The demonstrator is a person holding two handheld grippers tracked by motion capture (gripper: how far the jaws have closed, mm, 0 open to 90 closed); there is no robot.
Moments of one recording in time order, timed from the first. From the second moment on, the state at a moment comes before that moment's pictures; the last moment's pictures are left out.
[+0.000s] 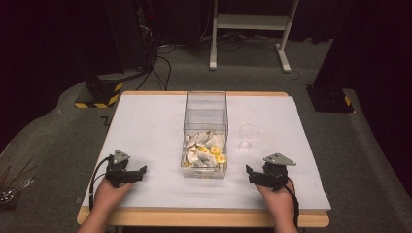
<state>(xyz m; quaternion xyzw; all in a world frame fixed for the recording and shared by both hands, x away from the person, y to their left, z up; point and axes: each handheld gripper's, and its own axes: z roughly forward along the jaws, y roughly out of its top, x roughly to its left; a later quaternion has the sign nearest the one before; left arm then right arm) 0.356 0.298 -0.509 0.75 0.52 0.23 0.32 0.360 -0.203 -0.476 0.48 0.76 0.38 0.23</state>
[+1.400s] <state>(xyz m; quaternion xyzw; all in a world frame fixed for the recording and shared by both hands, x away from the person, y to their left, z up) 0.356 0.298 -0.509 0.76 0.52 0.23 0.32 0.369 -0.121 -0.422 0.37 0.79 0.43 0.22</state>
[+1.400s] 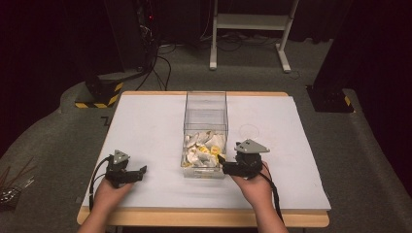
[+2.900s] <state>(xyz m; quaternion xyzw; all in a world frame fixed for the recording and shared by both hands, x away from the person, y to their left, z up) 0.356 0.298 -0.509 0.76 0.52 0.23 0.32 0.408 -0.058 -0.422 0.31 0.86 0.38 0.14</state>
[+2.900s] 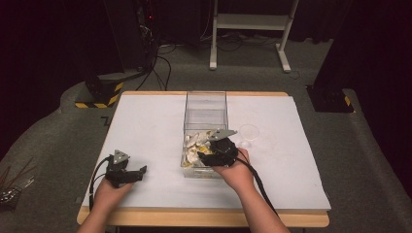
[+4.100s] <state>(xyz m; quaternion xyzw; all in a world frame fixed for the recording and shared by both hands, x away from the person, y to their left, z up) 0.356 0.298 -0.509 0.76 0.52 0.23 0.32 0.419 -0.039 -0.426 0.29 0.91 0.27 0.11</state>
